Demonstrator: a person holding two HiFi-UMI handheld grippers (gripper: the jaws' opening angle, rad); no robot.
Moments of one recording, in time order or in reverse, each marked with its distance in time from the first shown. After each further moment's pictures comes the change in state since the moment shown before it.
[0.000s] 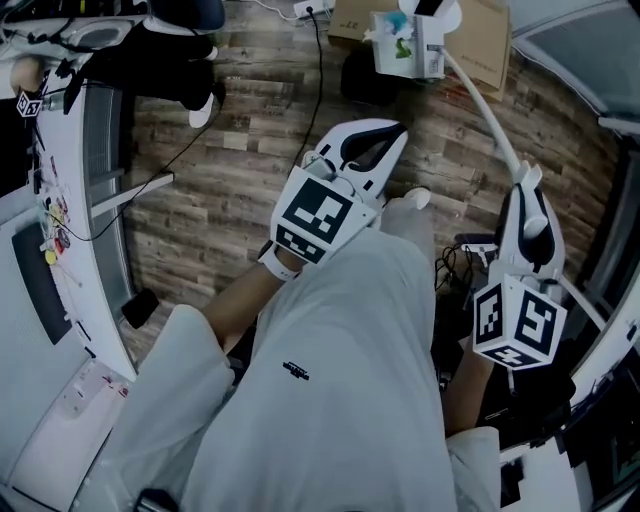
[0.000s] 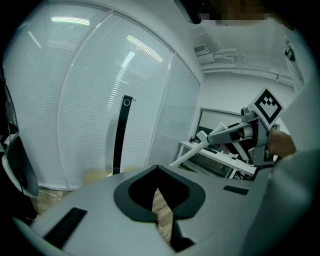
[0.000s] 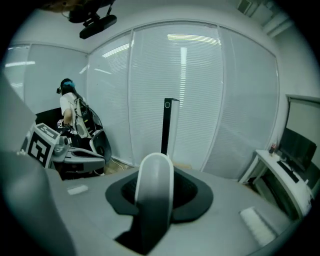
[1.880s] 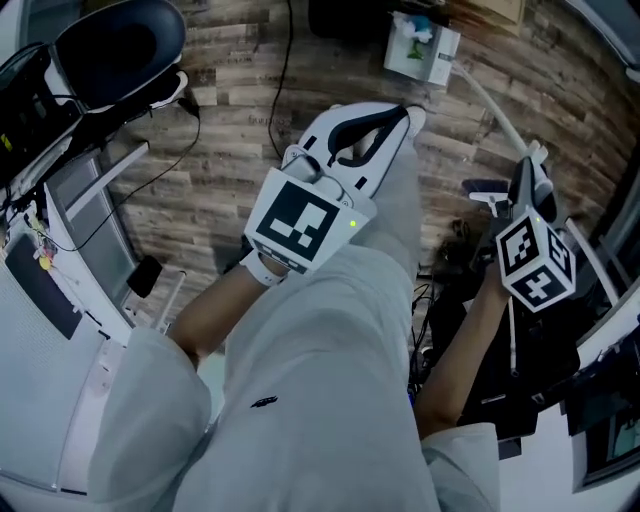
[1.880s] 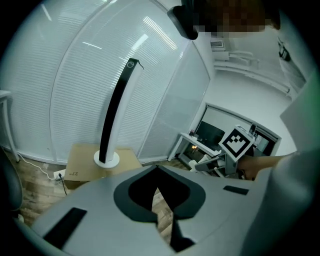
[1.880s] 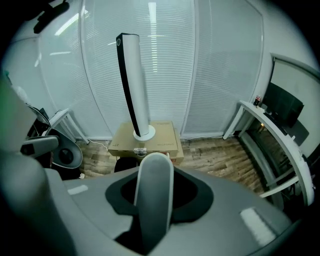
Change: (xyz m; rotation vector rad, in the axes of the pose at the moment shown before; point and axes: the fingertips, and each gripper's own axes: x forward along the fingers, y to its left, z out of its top) left arm 0.099 0.012 -0.127 -0.163 0.112 -0.054; right arm 0.132 -0.099 -0.230 0.249 0.399 -0.182
